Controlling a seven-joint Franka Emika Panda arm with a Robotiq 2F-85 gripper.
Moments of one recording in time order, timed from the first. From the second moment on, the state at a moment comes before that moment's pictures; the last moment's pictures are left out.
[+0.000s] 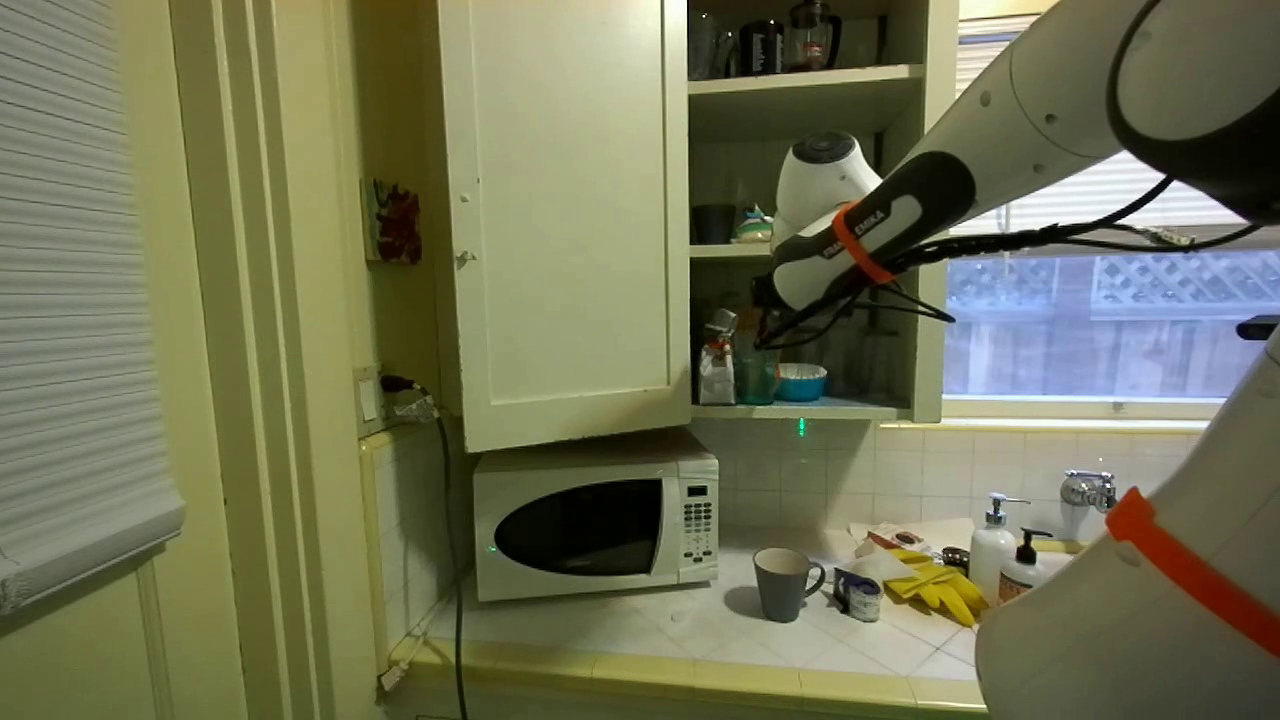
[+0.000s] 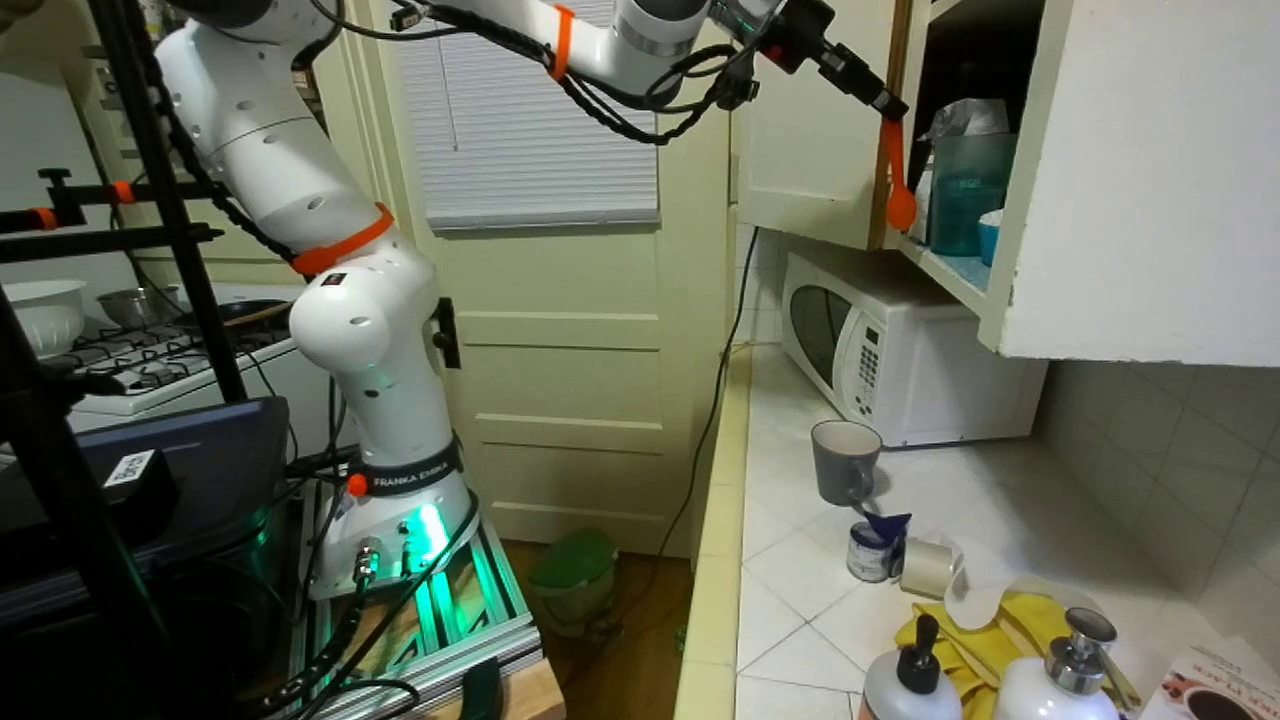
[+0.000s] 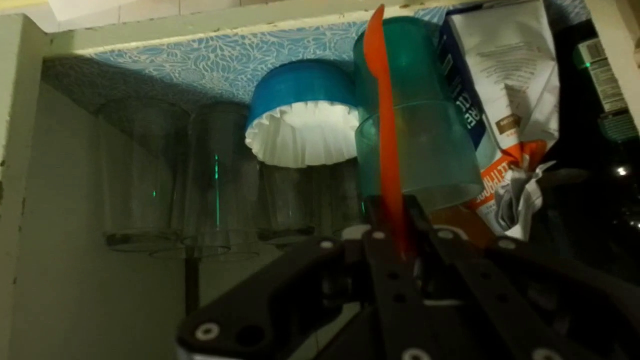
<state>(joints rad) -0.38 -0.42 -0.01 -2.24 -0.59 2.70 0.85</state>
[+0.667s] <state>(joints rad) -0.44 -0.46 0.04 -2.24 -0.60 2.81 0.83</state>
